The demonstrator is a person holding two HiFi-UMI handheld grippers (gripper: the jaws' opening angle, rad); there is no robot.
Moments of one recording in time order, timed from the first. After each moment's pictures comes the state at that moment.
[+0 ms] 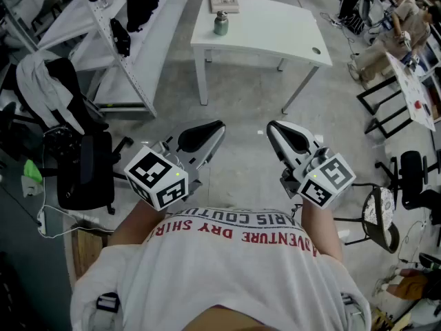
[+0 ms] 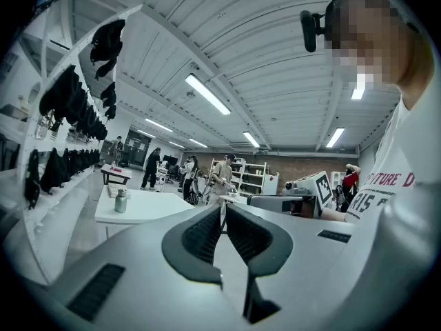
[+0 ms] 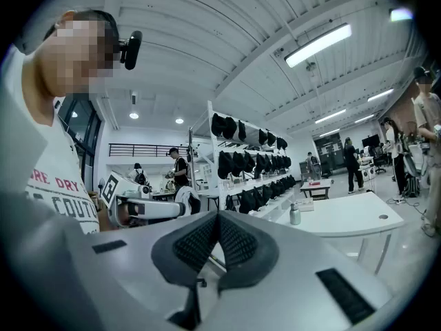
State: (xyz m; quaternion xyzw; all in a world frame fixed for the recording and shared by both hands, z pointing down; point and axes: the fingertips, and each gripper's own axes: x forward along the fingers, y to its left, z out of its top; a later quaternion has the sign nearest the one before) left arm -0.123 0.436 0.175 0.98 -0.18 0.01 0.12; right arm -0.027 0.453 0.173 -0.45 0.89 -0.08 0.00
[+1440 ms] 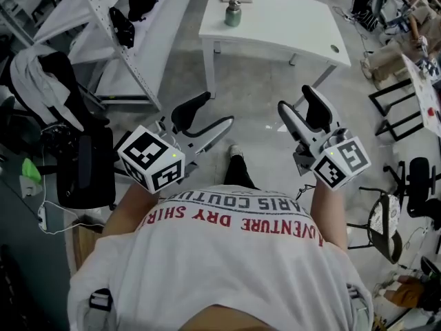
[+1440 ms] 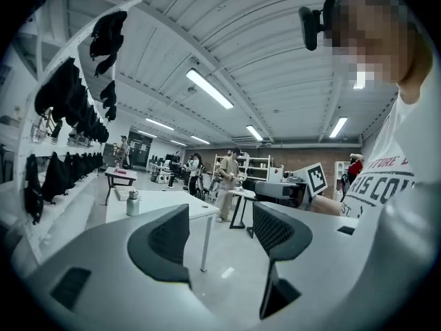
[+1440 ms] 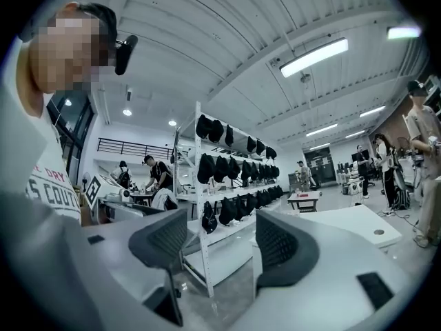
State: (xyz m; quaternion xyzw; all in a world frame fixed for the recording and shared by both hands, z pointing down) left arm -0.129 0.349 0.211 0.98 -0.20 0.04 0.09; right arm 0.011 0.352 0.189 -0.50 0.86 -0.04 0.02
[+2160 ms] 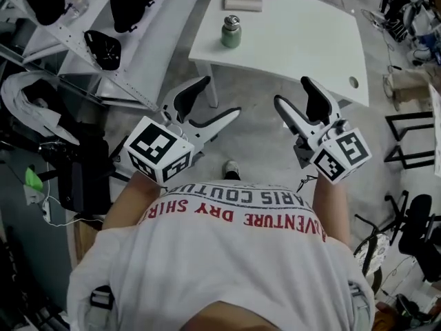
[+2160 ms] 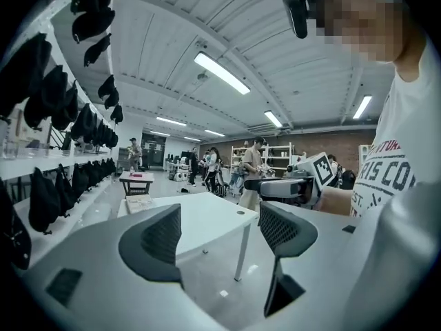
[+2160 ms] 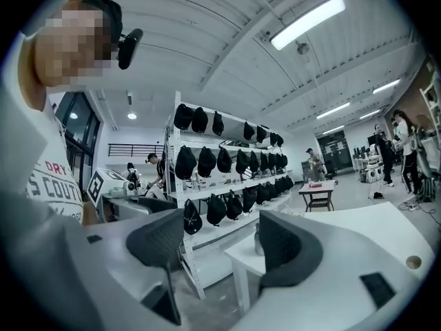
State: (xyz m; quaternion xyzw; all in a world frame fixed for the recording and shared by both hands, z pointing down) left arm -0.010 0.125 0.216 0.96 -0.27 0.09 0.07; right arm 0.113 0.117 0.209 -0.44 0.90 -0.08 0.00
